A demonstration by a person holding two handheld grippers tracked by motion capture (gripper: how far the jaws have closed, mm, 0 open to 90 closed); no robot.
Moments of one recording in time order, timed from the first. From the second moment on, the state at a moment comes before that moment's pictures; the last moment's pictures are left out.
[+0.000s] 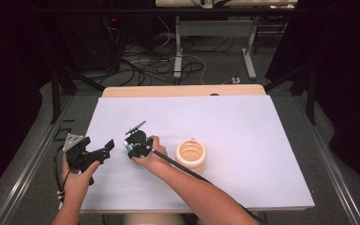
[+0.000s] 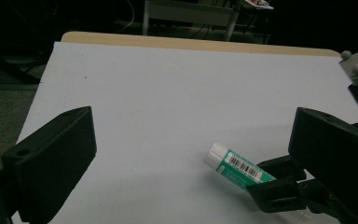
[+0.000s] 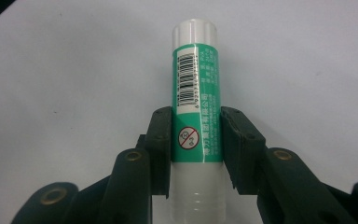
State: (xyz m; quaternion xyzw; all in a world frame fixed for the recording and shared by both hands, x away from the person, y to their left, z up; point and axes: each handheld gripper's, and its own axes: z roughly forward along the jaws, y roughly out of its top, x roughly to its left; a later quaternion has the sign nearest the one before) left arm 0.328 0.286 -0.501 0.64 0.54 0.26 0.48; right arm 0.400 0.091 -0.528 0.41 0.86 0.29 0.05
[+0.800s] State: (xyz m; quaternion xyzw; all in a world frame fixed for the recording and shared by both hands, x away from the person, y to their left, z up) left arm 0.327 0.282 -0.500 0.64 0.54 0.26 0.48; right arm 0.398 0.025 -0.447 0.38 0.86 0.34 0.05
